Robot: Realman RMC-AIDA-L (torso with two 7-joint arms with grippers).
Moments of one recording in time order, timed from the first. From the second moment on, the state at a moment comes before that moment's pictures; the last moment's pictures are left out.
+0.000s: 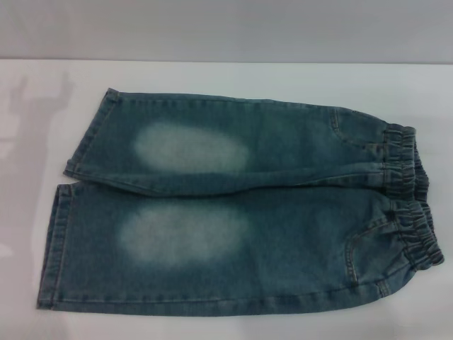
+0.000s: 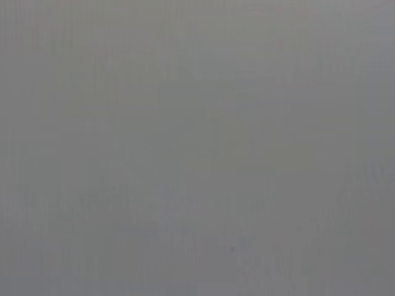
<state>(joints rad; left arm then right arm) -0.64 -2.07 0.73 0.13 0.40 1.11 -0.41 0.60 2.07 -0.39 -0.10 -0.61 -1.17 0.21</state>
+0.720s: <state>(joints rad) -0.64 -2.07 0.74 0.13 0.41 1.11 -0.44 0.60 2.07 -0.39 -0.09 -0.61 -1.19 0.21</state>
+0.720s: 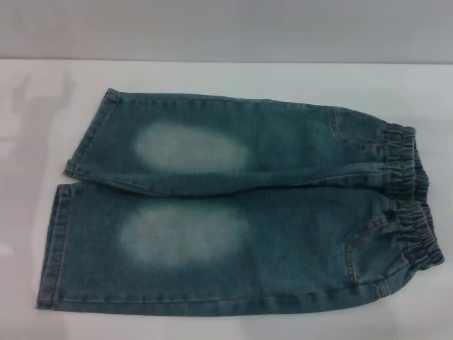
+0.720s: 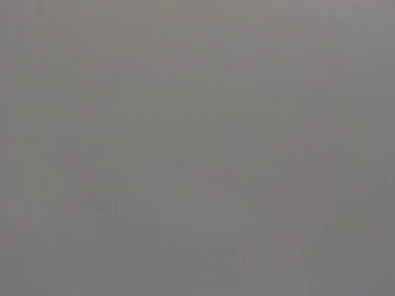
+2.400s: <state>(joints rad) -0.63 -1.63 1.03 0.52 1.67 1.42 -2.23 0.53 2.04 -0.39 -0.11 -0.61 -1.17 0.21</state>
